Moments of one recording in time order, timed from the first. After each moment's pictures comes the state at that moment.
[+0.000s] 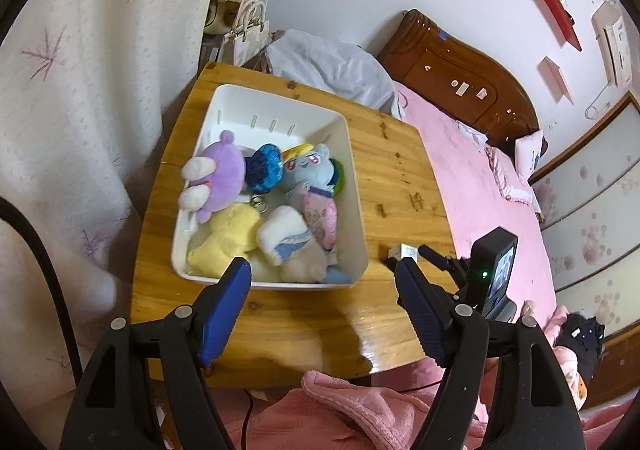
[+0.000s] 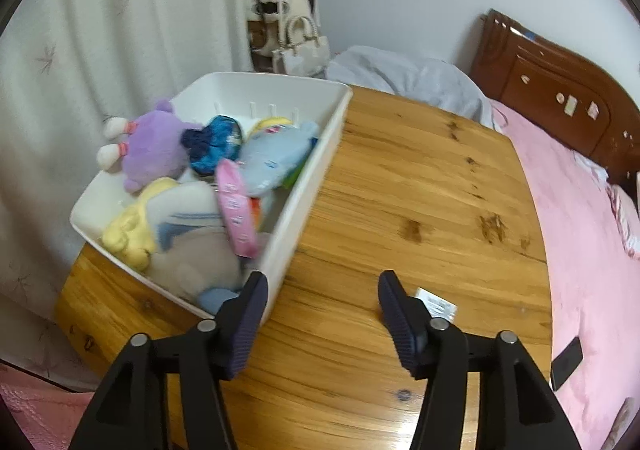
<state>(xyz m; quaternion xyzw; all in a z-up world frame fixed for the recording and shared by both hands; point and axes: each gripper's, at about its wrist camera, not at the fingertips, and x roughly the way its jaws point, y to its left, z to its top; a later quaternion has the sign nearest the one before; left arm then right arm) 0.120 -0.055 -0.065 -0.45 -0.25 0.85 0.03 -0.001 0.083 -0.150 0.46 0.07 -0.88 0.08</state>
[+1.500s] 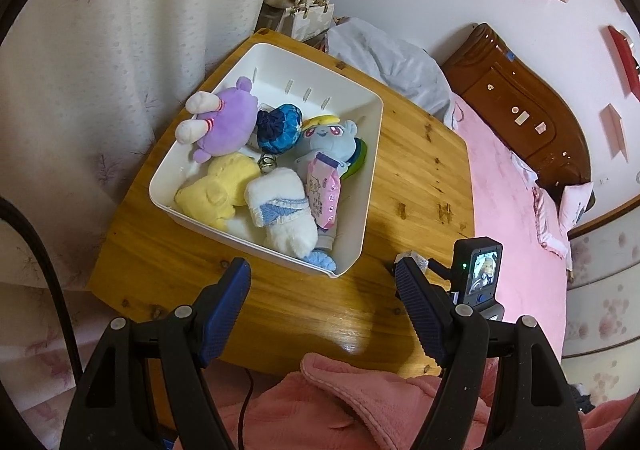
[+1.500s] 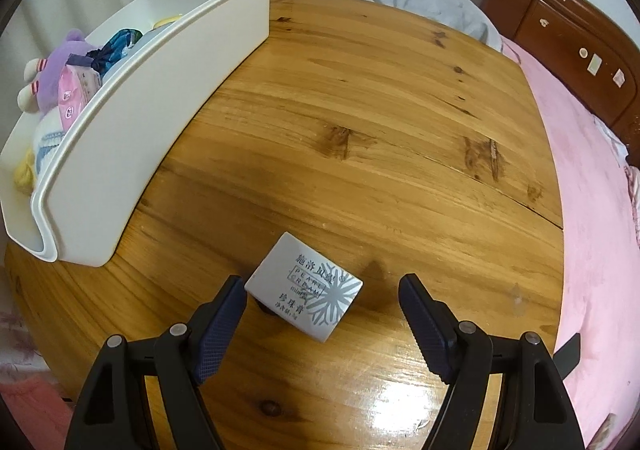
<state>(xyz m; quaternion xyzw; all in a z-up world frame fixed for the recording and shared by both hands) 0.115 0.013 -0.088 -0.47 -0.31 0.82 -0.11 -0.056 0.167 -0.235 0.55 0.10 -0.82 0.11</state>
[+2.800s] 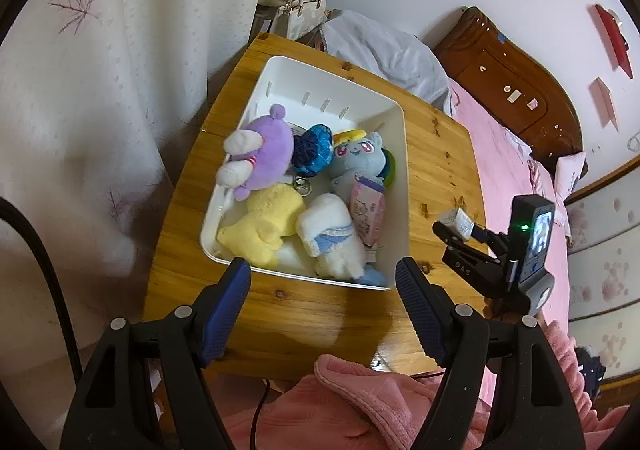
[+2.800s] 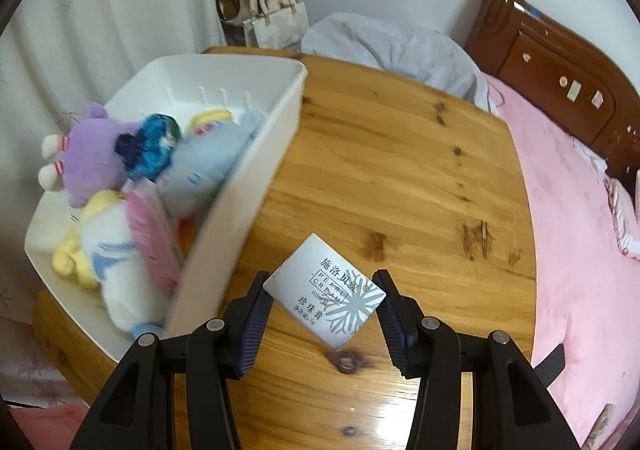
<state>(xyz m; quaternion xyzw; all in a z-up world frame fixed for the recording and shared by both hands) 0.109 -0.075 -0.089 -0.50 -0.27 0.82 -0.05 -0.071 0.091 -0.150 0.50 0.10 -0.86 0.08</state>
